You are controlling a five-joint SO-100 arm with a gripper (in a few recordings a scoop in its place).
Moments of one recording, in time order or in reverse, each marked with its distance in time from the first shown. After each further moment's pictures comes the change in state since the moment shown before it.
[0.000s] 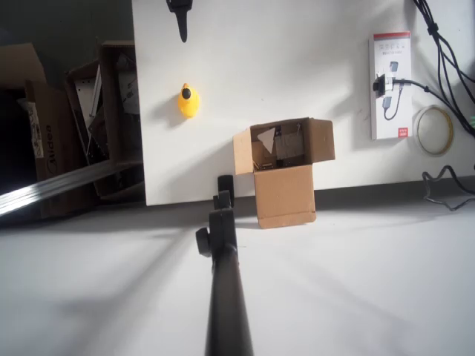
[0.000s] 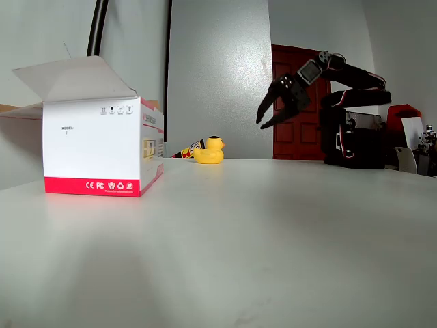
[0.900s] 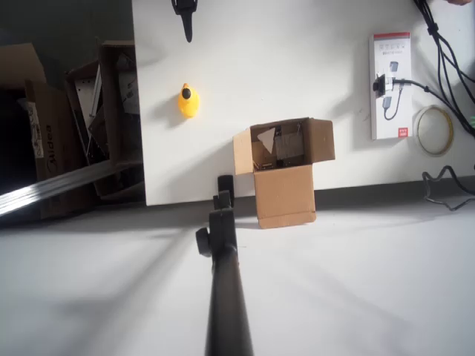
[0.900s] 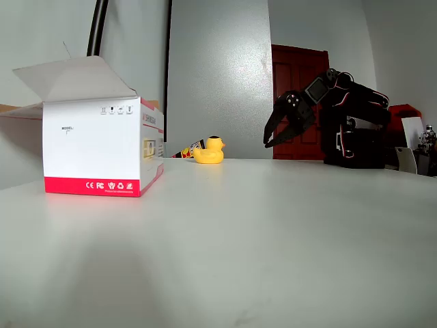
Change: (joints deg) arm -3.4 22.6 21.2 0.1 0.3
